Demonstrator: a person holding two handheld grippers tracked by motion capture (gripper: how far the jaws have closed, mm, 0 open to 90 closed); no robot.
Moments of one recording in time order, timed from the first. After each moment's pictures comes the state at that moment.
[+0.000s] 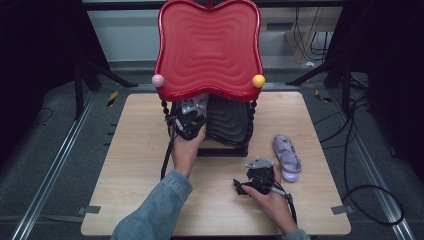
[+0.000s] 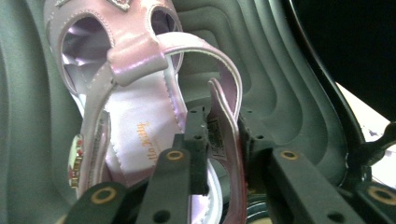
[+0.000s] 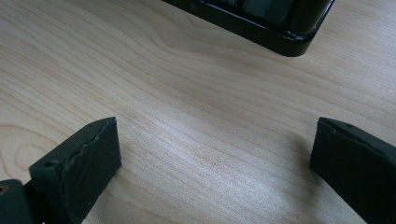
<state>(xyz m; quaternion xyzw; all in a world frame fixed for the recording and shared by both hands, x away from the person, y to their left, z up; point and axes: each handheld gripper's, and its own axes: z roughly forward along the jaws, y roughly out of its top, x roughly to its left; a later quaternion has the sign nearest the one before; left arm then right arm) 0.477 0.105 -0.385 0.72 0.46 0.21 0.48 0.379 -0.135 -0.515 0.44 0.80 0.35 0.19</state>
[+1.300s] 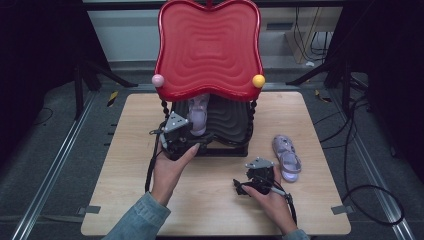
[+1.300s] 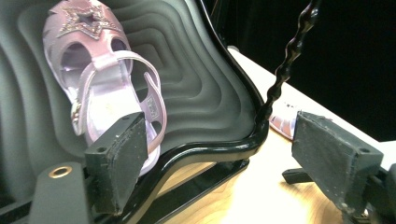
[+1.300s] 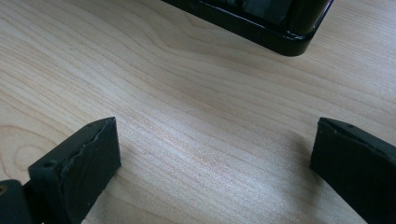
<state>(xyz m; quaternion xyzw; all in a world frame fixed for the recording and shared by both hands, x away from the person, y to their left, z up) 0.400 0.131 -0.351 0.74 0.39 0.20 0.51 0.379 -0.135 -0.515 0.45 0.80 0.34 0.19</state>
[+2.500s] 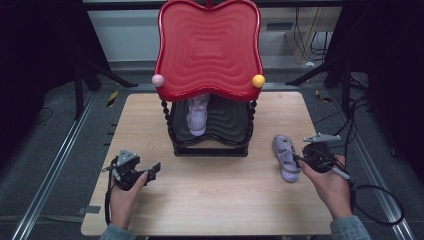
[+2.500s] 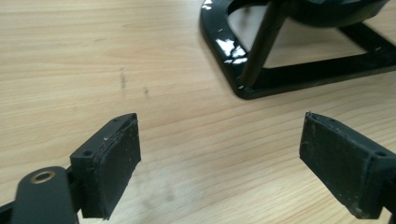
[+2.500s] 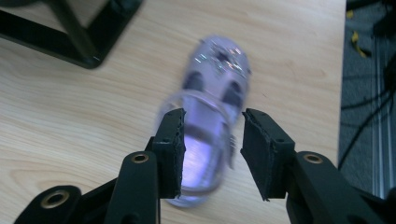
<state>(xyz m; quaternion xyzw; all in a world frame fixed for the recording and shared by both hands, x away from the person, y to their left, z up) 0.371 0.277 -0.467 0.72 0.52 0.23 0.41 0.383 -0.269 -0.404 0.54 0.76 0.27 0.24</state>
